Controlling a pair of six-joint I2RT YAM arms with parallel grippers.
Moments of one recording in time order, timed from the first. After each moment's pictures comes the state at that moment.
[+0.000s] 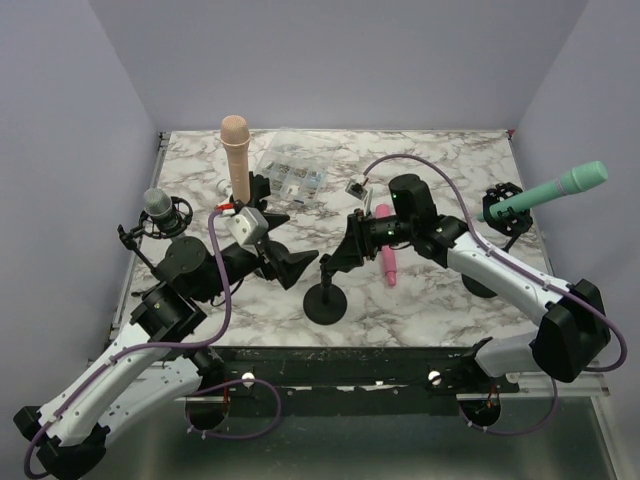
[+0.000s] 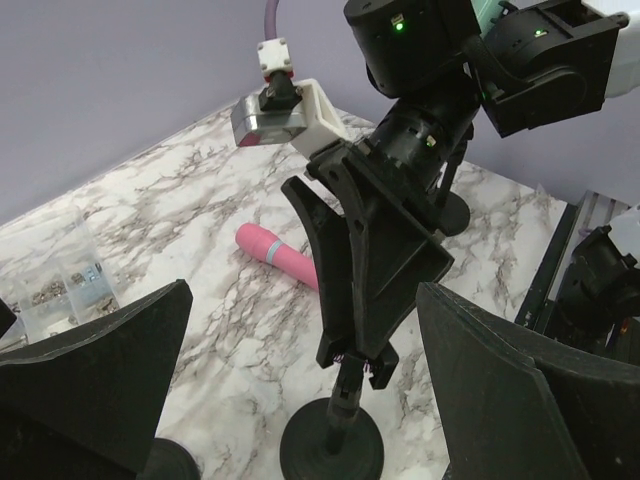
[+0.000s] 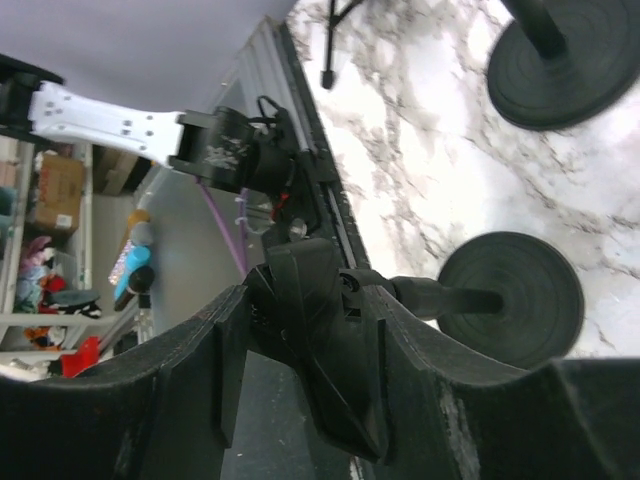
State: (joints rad) left arm -0.75 0.65 0.81 -0.10 0.21 -0.07; right arm 0.64 1.37 1.04 -0.19 -0.86 0.41
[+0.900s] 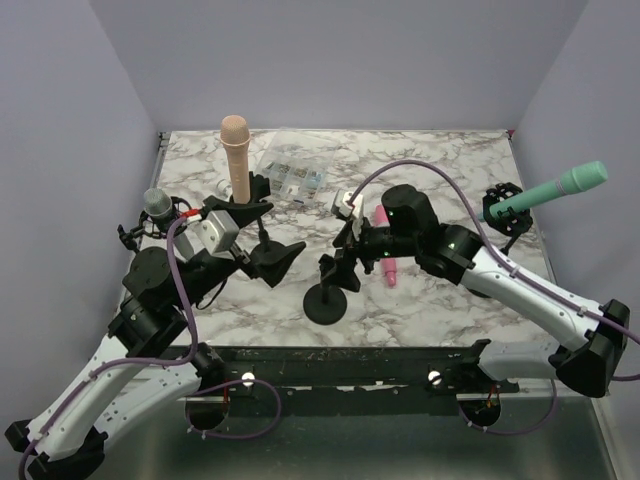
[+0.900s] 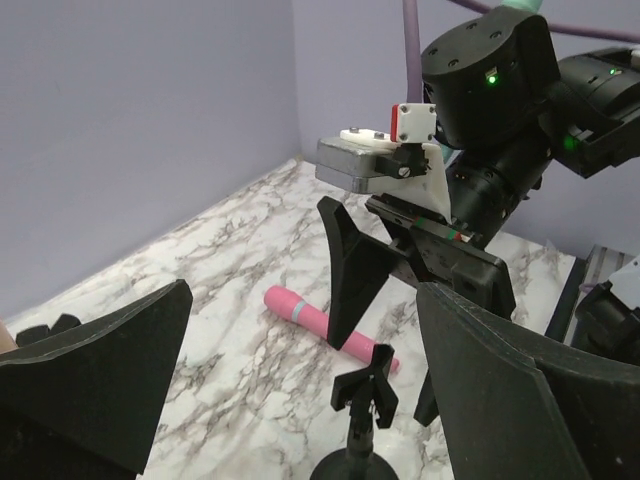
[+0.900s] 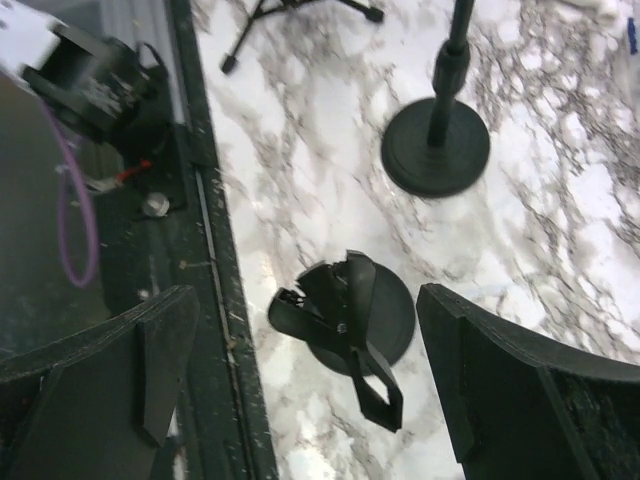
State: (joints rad) left arm -0.75 0.60 0.92 -0.10 0.19 -0.03; right arm 0.84 1.23 1.16 -0.39 -0.50 -0.08
